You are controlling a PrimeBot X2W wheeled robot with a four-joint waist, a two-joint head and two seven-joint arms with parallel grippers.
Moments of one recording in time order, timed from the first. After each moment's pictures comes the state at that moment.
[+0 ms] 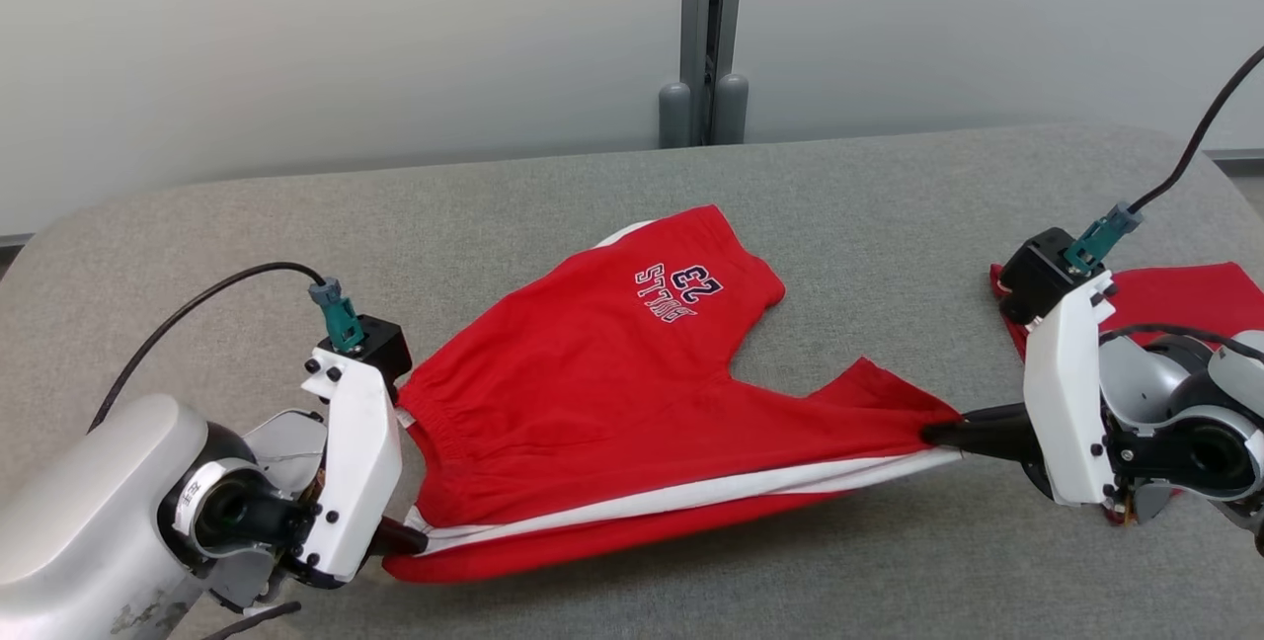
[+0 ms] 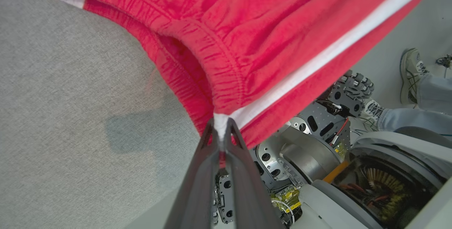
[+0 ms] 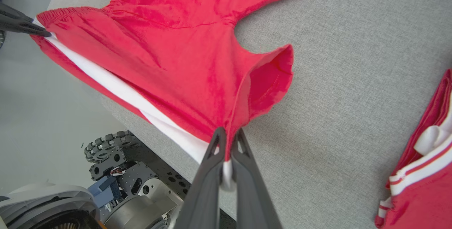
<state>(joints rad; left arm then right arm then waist) -0.63 0.64 -0.84 0.12 -1.22 0.01 1.18 -0.85 -0.77 1.14 0.17 1.39 0.13 0.68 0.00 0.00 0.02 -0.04</state>
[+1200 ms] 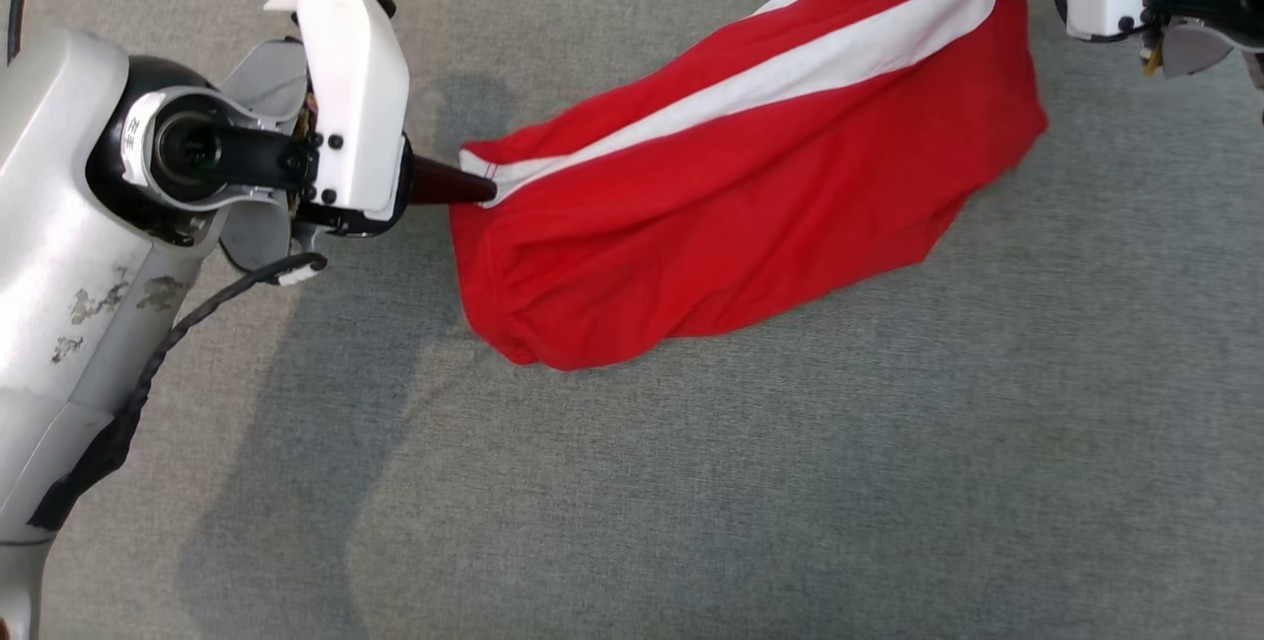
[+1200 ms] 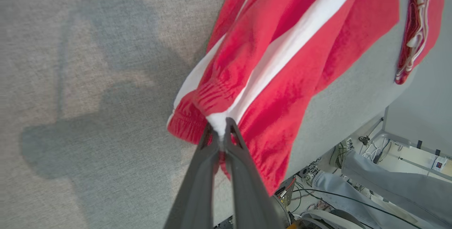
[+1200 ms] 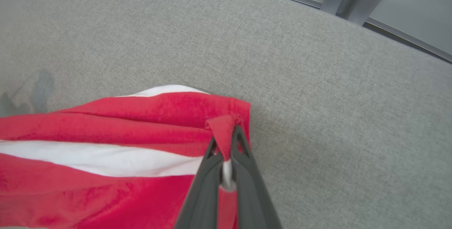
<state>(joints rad) -1.07 0.46 -0.68 0.28 -1.32 0.12 1.25 -1.42 -0.44 0.93 0.75 1.09 0.13 0.78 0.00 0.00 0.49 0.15</state>
